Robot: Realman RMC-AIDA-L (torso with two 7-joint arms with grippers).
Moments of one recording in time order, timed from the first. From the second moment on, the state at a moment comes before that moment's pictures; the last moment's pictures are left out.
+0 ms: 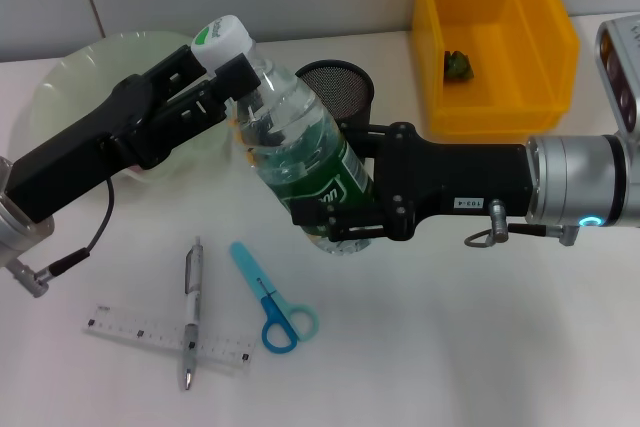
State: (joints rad) left arm -0.57 -2.07 0.81 0.31 1.37 1.80 -1.33; right arm 0.47 2.08 -1.20 -0.73 -1.47 -1.52 1.32
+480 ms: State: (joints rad) left arm -0.57 -2.07 0.81 0.30 1.37 1.81 -1.31; right arm 0.48 2.08 -1.20 -0.72 -1.47 -1.52 1.32
